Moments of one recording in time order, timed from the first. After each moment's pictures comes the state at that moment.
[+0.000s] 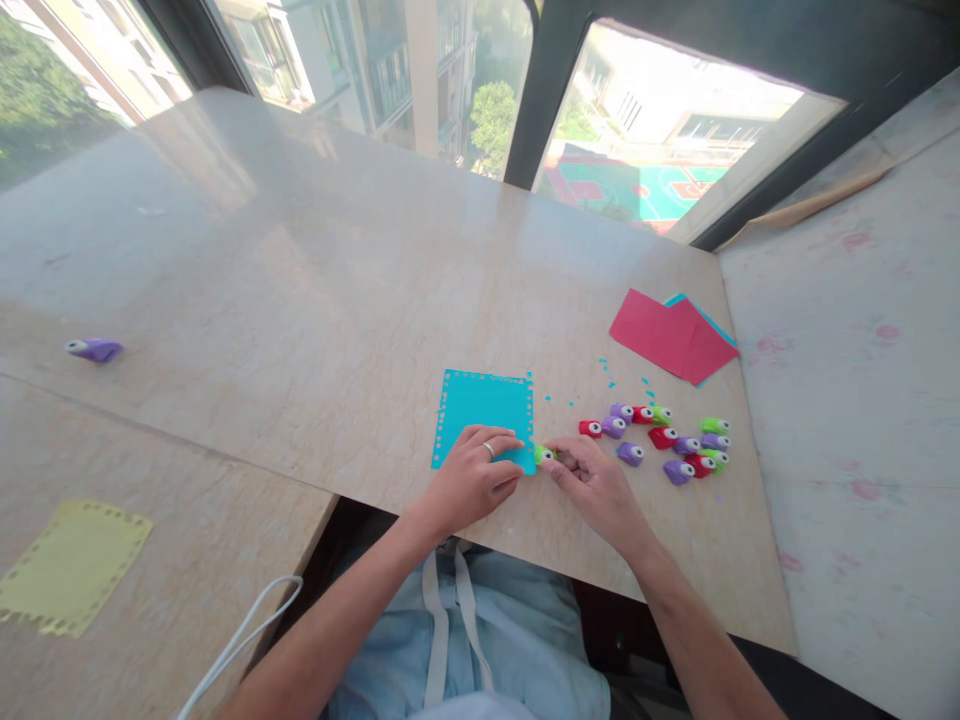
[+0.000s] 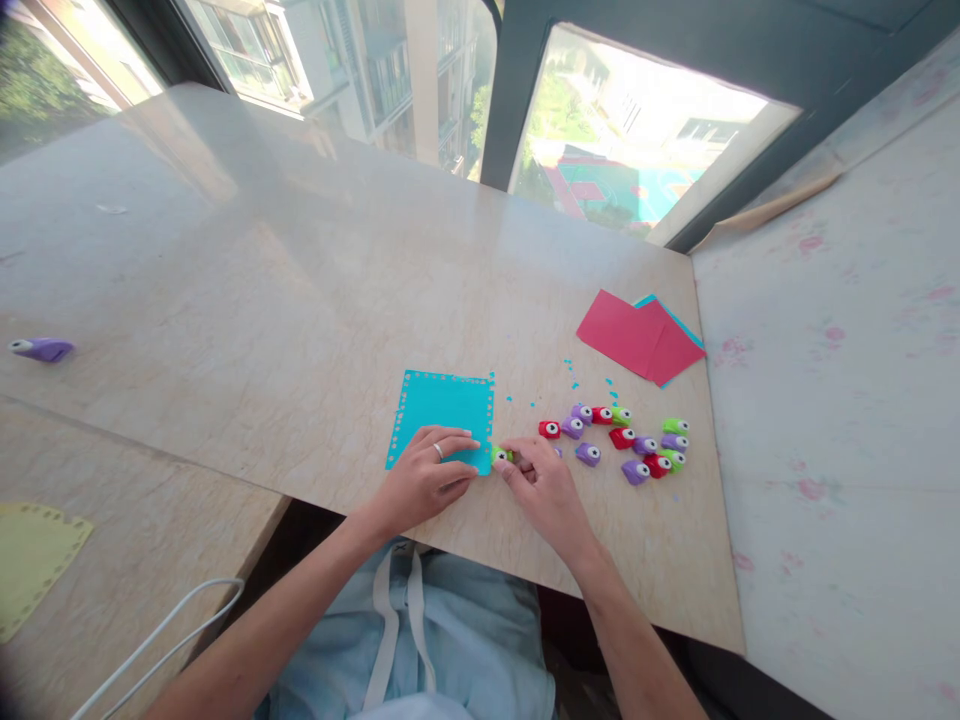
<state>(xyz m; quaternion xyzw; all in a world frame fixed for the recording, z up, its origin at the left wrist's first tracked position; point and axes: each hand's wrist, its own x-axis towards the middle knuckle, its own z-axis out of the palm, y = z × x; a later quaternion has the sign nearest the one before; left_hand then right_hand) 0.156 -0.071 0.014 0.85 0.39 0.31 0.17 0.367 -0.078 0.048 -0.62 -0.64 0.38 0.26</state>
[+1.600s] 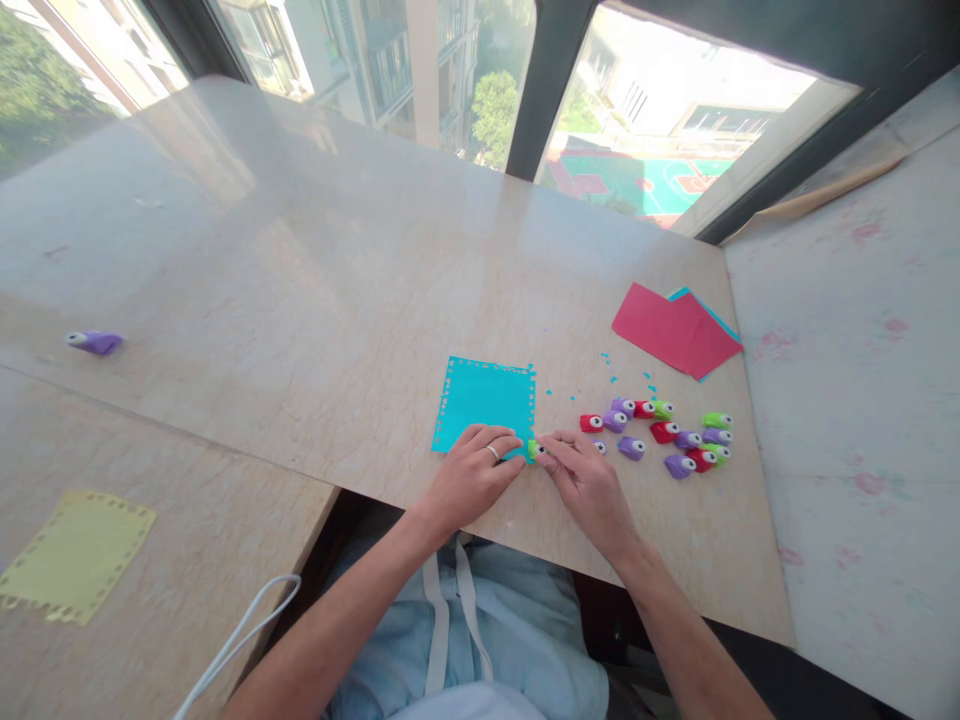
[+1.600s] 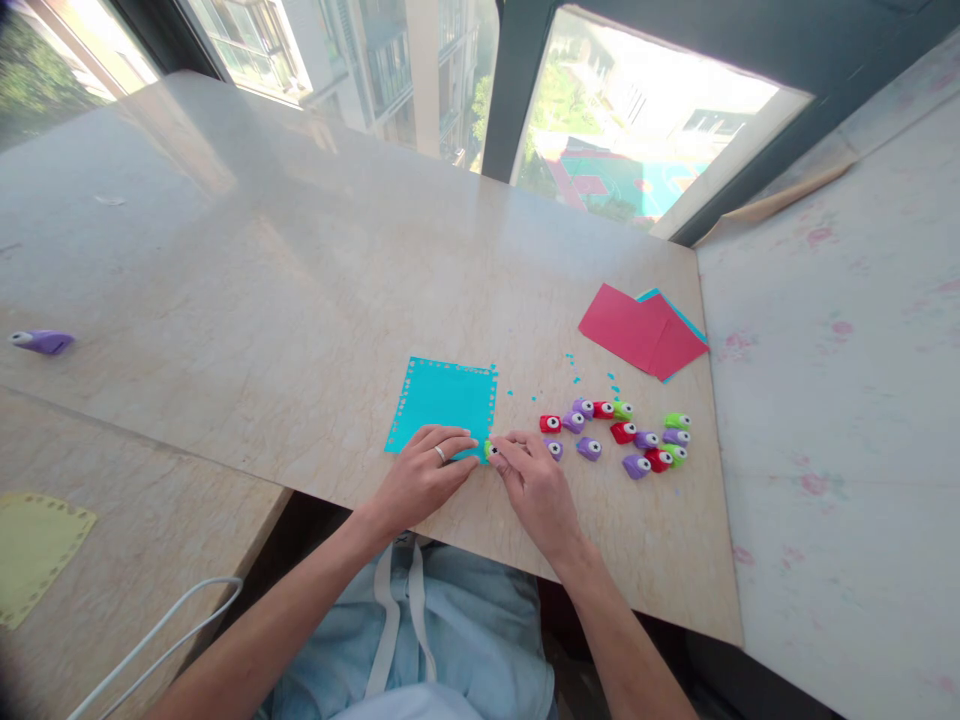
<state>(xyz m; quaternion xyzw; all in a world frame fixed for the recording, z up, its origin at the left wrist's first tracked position) 0.160 -0.075 0.013 0.86 0.38 0.33 0.03 0.360 -0.087 0.039 -0.56 -0.73 0.28 0.26</state>
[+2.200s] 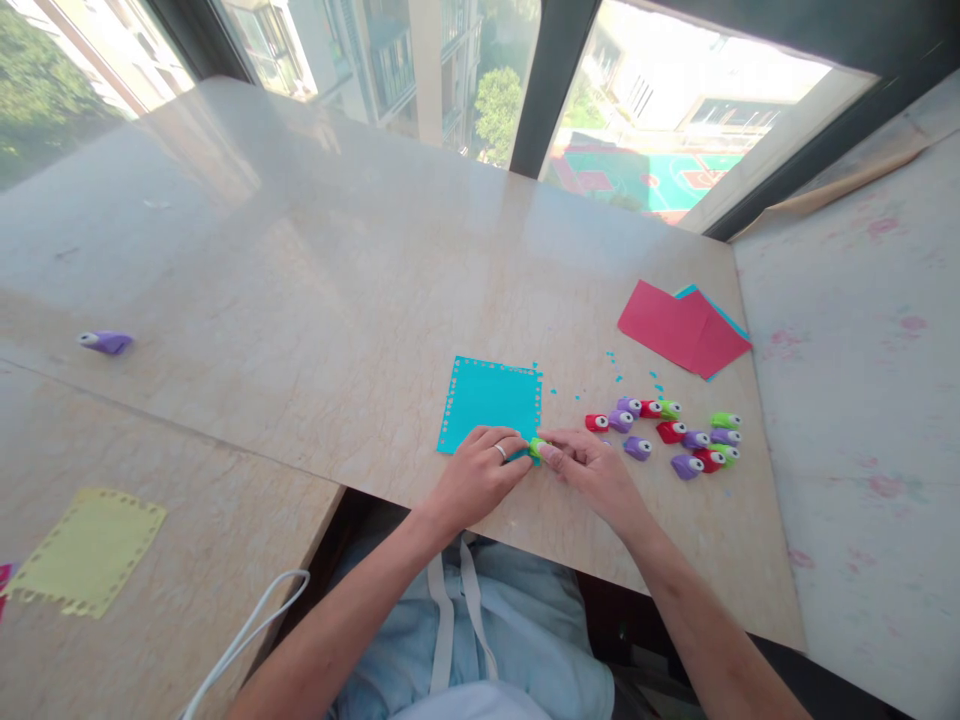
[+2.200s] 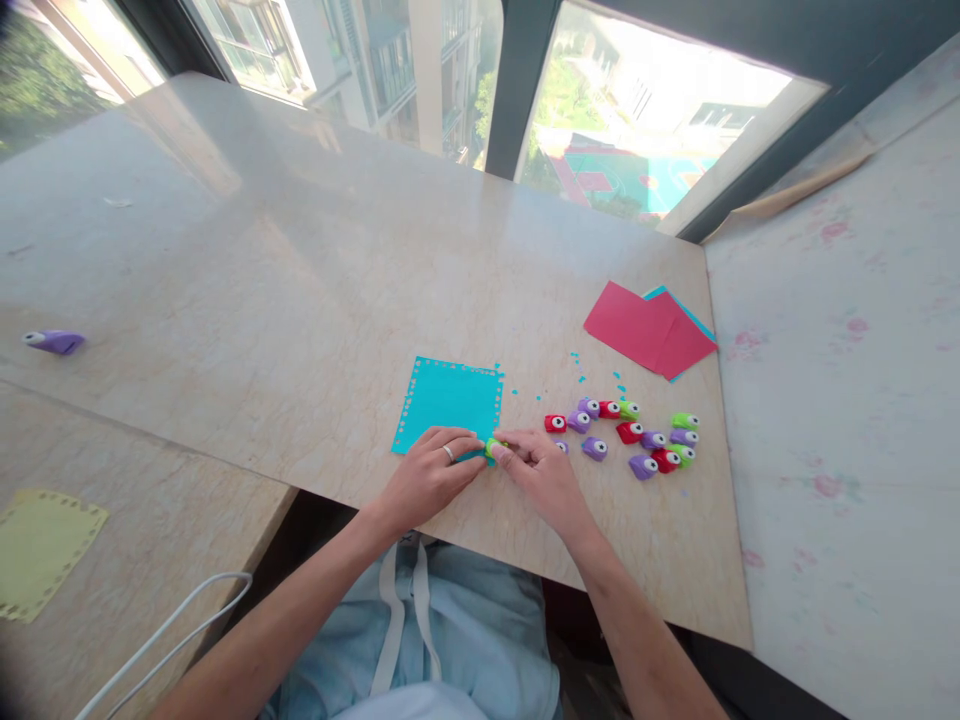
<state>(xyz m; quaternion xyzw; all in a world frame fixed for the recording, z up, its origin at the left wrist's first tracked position) 0.161 -0.076 0.011 0.87 0.38 0.30 0.07 0.360 -0.069 0.045 -0.63 -0.58 0.47 0.23</state>
